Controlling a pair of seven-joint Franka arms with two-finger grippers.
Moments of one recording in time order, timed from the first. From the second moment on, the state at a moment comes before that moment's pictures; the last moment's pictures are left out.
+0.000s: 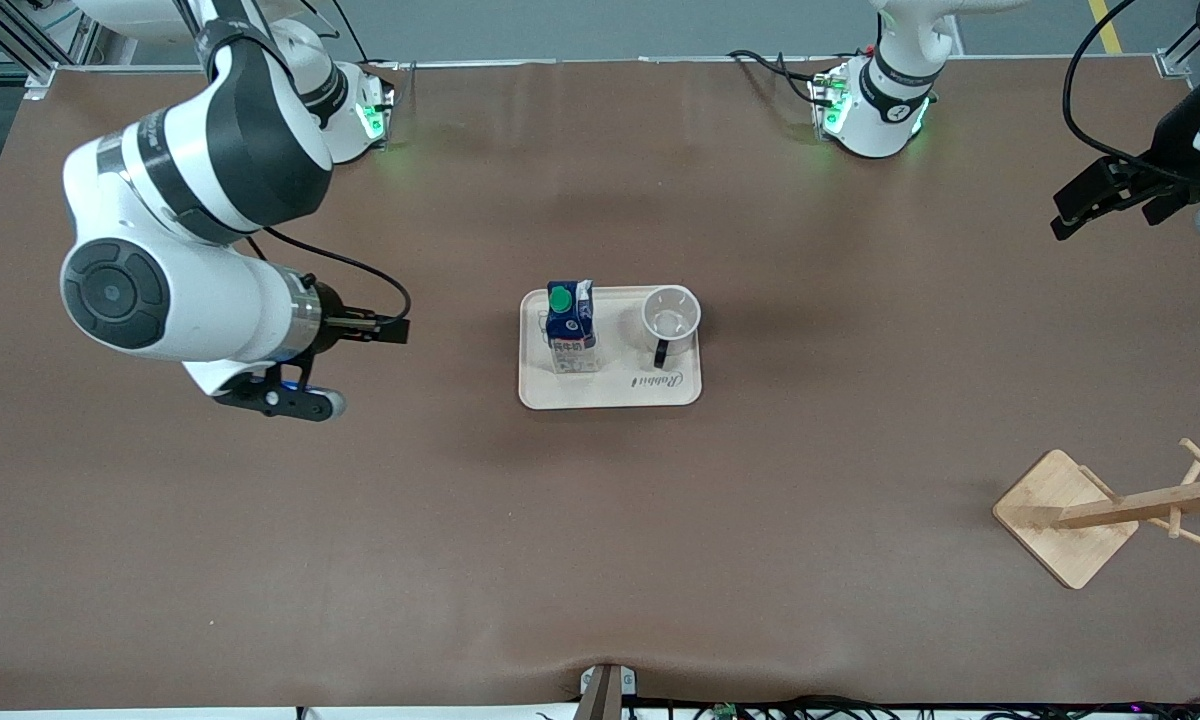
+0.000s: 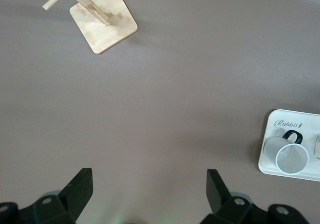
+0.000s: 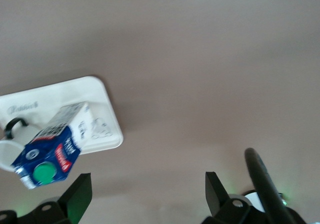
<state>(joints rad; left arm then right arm) 0.02 -0.10 -0.10 -1.61 0.02 1.53 -0.23 0.42 0.49 -0.15 -1.11 0.21 1.30 0.50</state>
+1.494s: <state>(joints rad) 0.02 -0.10 -0.10 -1.62 0.02 1.53 -0.23 0.10 -0.01 -0.17 -1.49 0.00 1.36 0.14</state>
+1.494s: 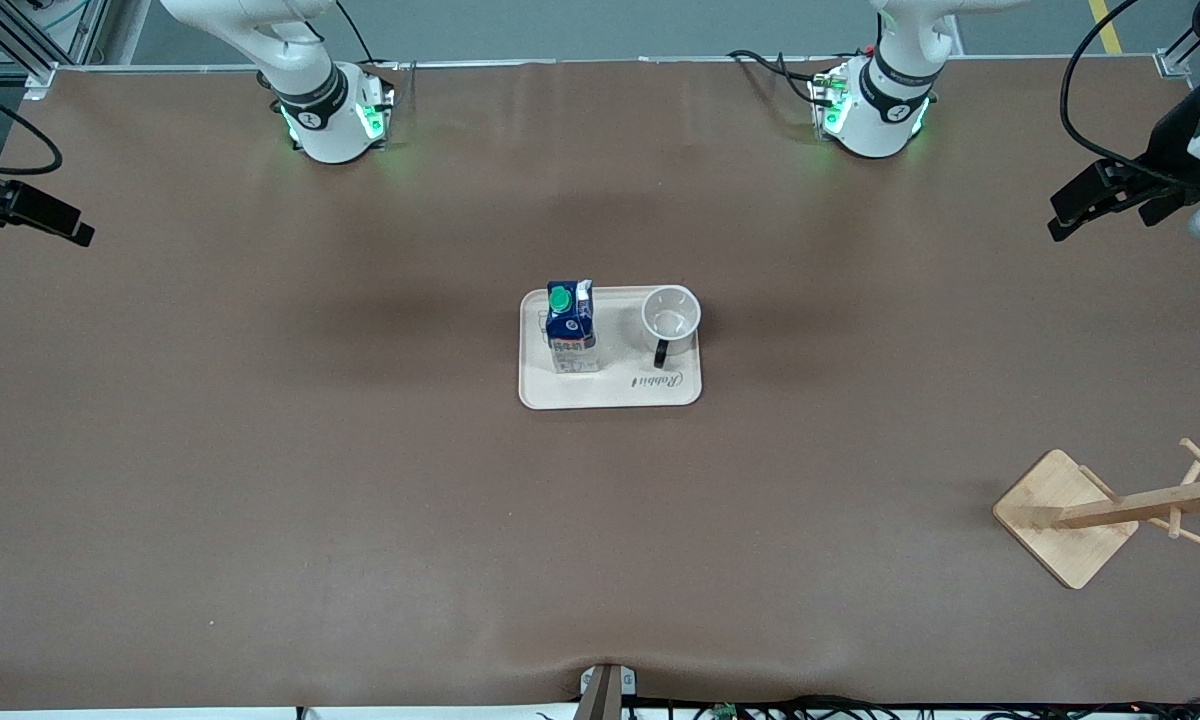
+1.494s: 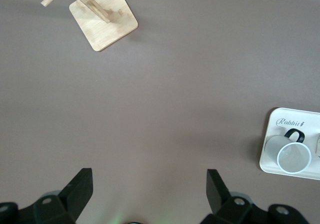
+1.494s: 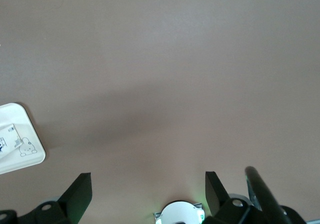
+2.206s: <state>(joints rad) 0.02 -0.10 -0.10 -1.61 0.02 1.53 -0.23 0.10 -0.05 -0.17 -1.52 0.00 1.36 -0.02</state>
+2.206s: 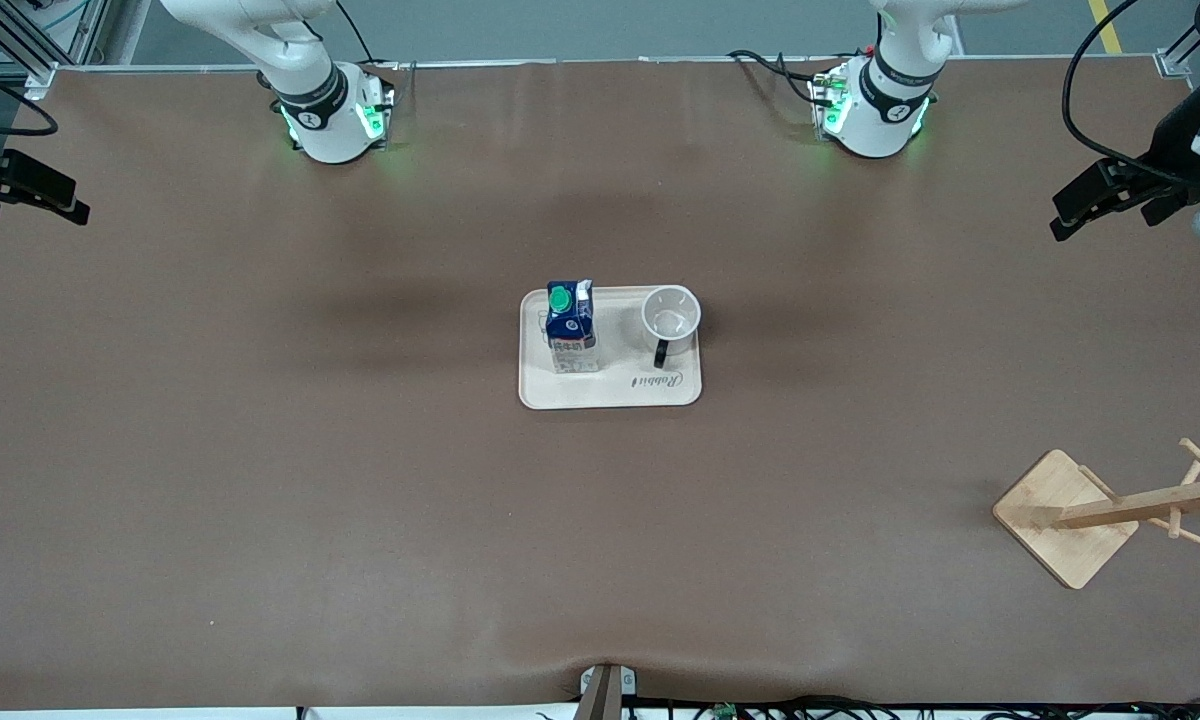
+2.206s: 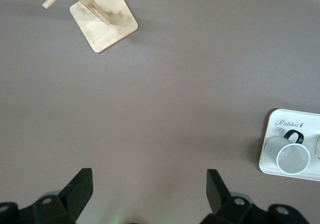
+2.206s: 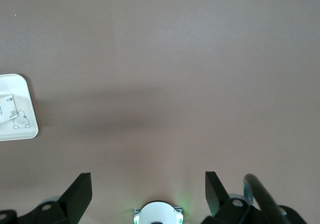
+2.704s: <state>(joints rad) 0.02 -0.09 -0.10 -1.60 0.02 1.53 -0.23 0.10 -0.07 -0.17 -1.56 0.00 1.38 -0.02</state>
